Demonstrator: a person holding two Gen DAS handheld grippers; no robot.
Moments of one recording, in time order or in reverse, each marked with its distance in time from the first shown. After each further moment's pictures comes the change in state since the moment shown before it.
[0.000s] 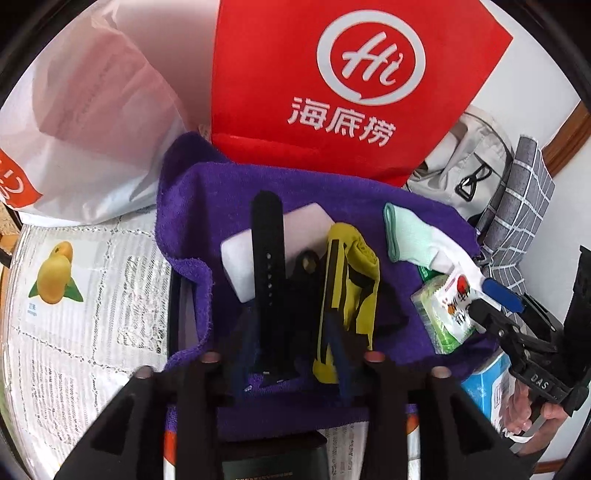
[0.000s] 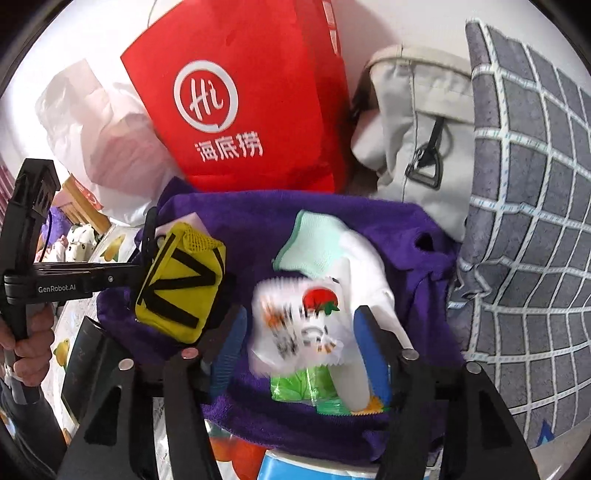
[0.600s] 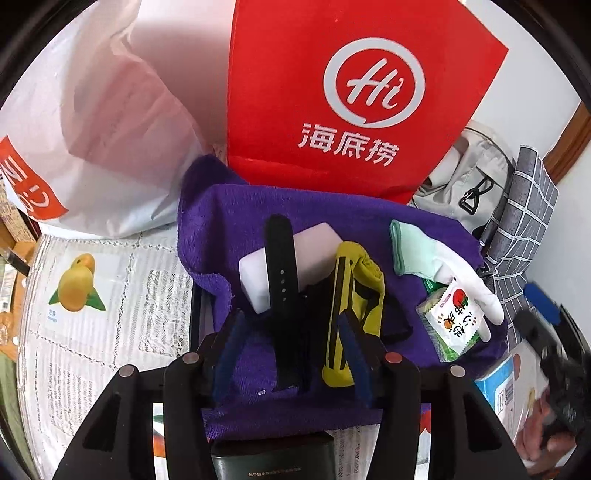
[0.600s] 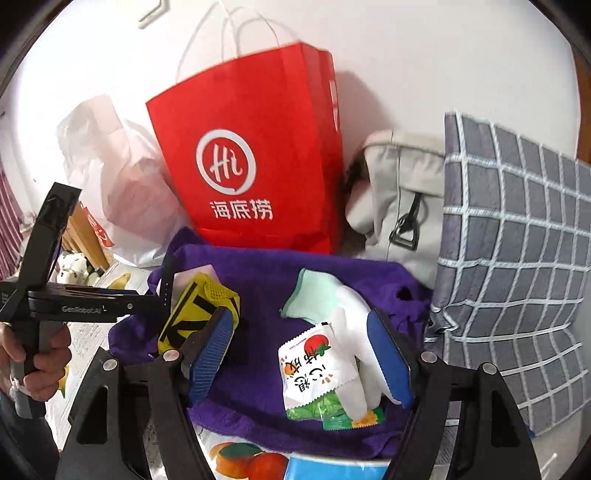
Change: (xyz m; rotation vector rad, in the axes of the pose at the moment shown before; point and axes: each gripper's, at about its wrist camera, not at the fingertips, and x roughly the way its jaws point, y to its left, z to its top) left arm -0.016 -0.002 0.001 0.005 -0.057 0.048; right arm -0.050 0.030 0.000 -0.017 -0.171 -0.065
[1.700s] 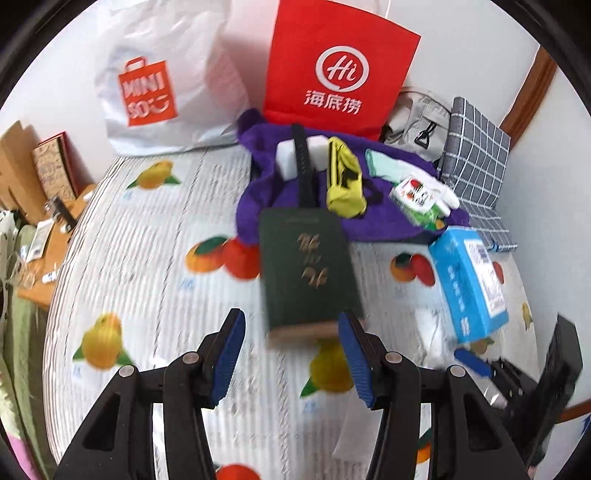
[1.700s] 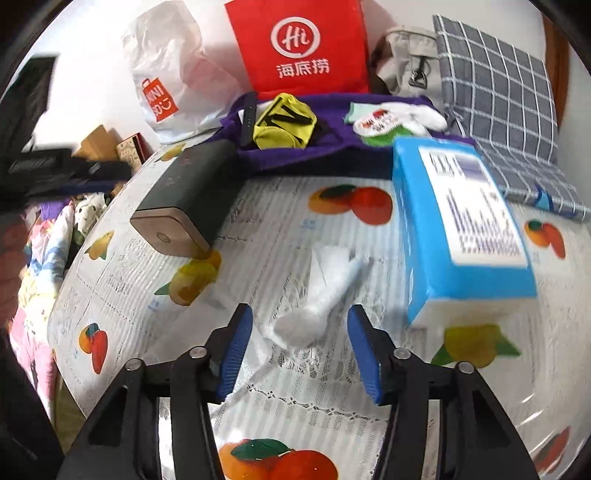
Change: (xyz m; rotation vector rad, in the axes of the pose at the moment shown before) left arm -0.116 0.025 -0.161 0.028 -0.023 0.023; right arm -0.078 0.080 -0.195 0.097 0.233 -0.002
